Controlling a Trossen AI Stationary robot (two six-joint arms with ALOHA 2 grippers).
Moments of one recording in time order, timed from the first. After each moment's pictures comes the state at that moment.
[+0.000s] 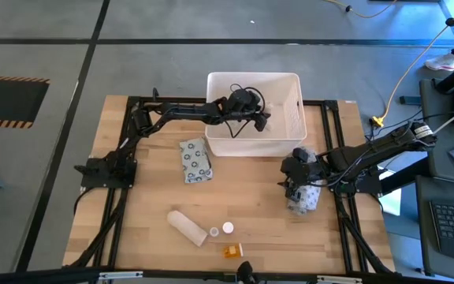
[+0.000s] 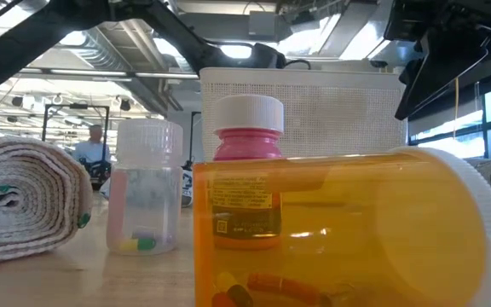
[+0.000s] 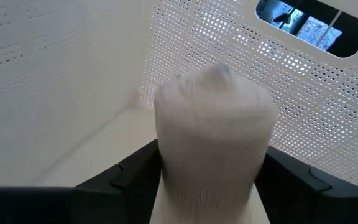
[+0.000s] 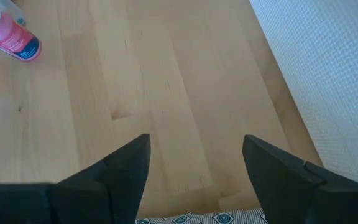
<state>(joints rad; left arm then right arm) 0.41 2.21 1.64 0.18 0.02 -0.31 0.30 1.11 0.76 -0.66 0.27 0.52</state>
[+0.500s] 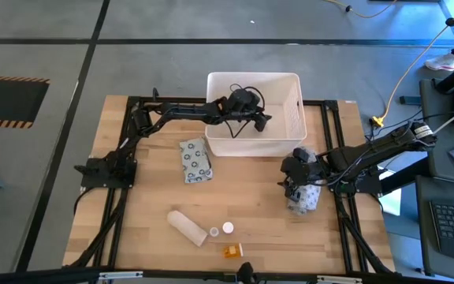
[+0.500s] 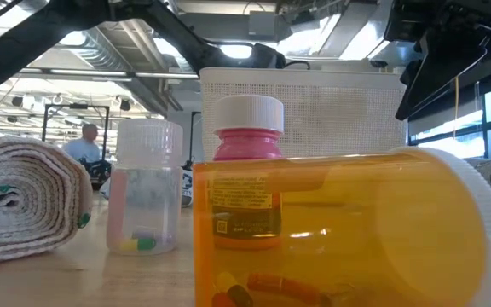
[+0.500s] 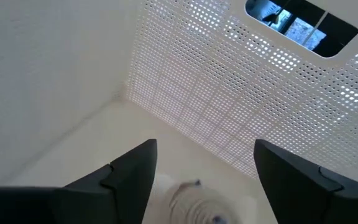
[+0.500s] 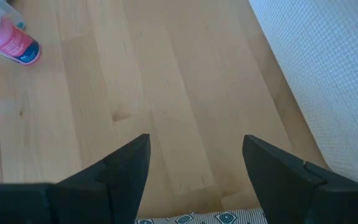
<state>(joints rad) 0.41 2.21 1.64 0.18 0.08 -0.36 0.30 1.11 0.76 -0.66 0.27 0.55</state>
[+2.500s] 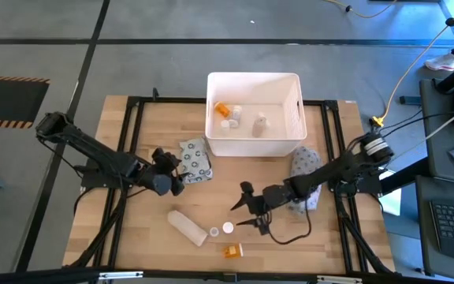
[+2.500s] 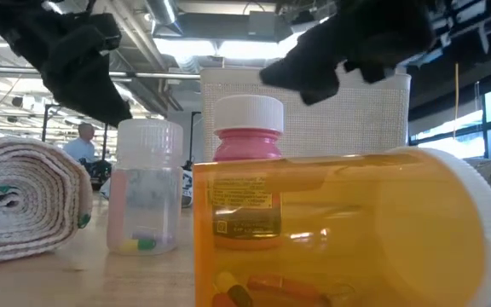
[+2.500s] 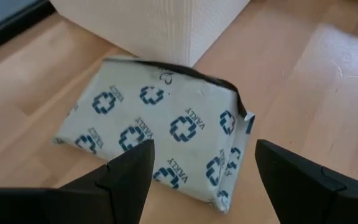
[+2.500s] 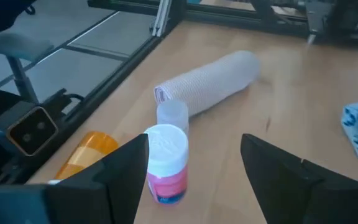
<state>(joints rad) -0.40 1.09 0.56 -0.45 -0.72 -0.83 0.38 1.75 0.79 0.58 -0.01 0.01</state>
